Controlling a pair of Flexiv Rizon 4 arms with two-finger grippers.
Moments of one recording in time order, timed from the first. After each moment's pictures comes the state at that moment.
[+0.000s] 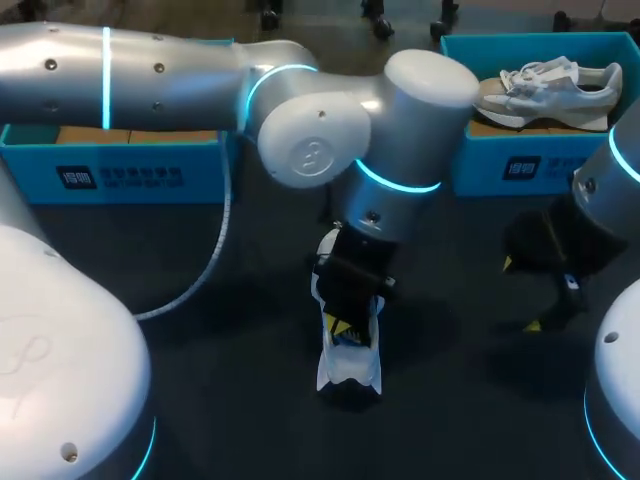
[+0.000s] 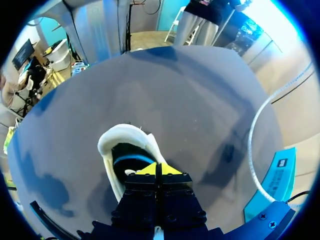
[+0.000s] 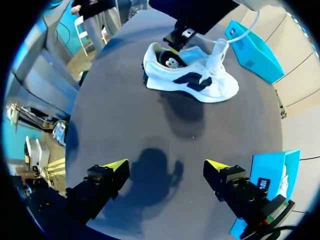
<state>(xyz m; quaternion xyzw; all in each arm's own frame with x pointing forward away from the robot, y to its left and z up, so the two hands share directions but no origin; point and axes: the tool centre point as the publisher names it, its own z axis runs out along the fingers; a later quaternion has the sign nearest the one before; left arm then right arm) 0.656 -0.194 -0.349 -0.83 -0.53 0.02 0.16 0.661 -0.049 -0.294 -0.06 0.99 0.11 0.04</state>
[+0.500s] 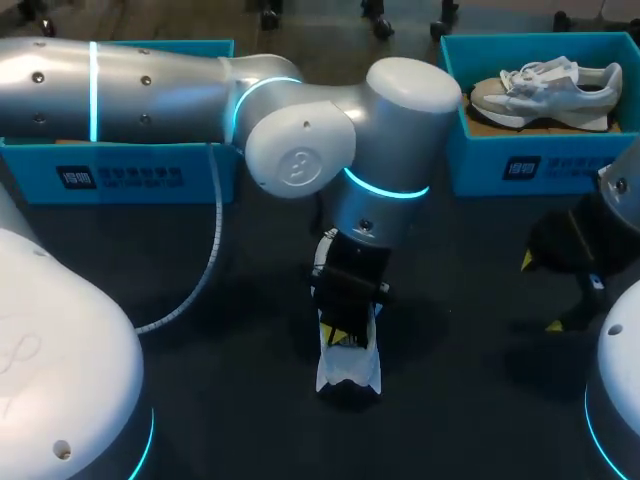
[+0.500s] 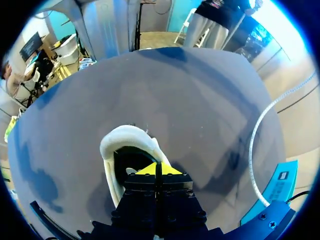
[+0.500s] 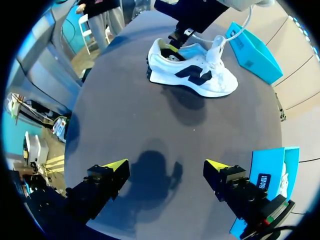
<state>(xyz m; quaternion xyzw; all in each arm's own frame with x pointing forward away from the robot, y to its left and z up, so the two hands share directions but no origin) 0.646 -0.189 -0.359 -0.81 -0.57 0.03 0.16 0.658 -0.070 -0.293 -0.07 0.99 0.13 0.04</state>
